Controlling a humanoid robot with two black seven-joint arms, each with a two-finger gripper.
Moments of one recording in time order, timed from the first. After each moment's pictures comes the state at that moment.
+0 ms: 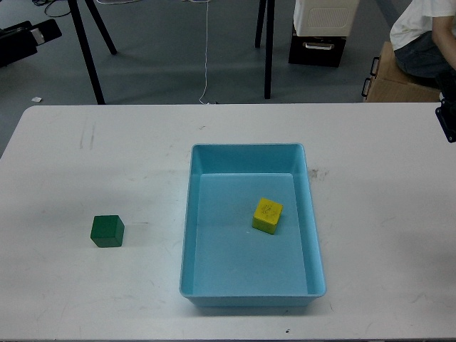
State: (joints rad) left arm -0.62 0.85 -1.20 -1.34 1.71 -0.49 -0.49; right arm -0.04 -0.39 1.54 1.66 -0.99 0.05 0.35
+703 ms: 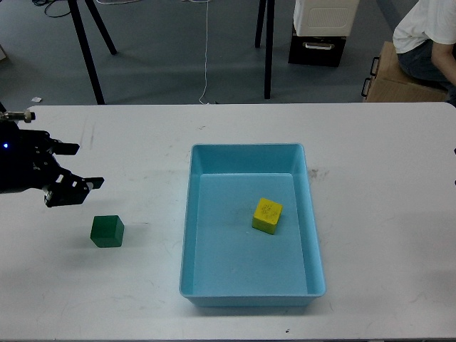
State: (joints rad) left arm -0.75 1.01 -0.52 -1.55 2.18 -0.49 -0.49; right arm -0.36 -0.39 1.60 1.73 -0.99 0.05 0.36
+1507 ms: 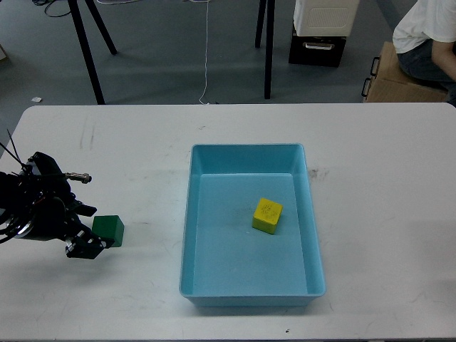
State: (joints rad) left arm -0.84 0.86 -0.26 -1.38 2.18 -0.49 -0.49; right arm -0.40 -0.39 1.60 1.72 -0.99 0.03 0.36
